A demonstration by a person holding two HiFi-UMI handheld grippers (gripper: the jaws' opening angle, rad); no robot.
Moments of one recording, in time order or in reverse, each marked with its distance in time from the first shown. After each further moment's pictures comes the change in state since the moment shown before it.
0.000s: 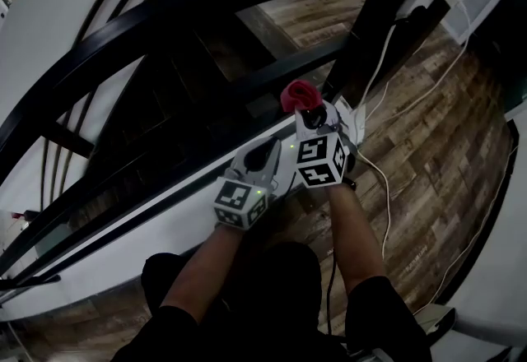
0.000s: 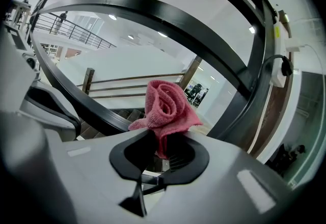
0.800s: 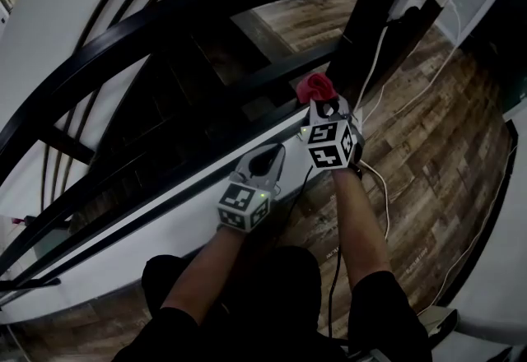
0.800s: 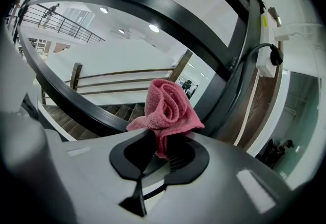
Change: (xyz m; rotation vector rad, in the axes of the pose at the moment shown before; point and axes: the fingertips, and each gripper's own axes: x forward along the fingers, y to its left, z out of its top) left arm 0.005 -0.014 -0.018 -0.003 0.052 -0.045; right arm 0.021 -0.052 -0.029 0.023 0.050 -0.110
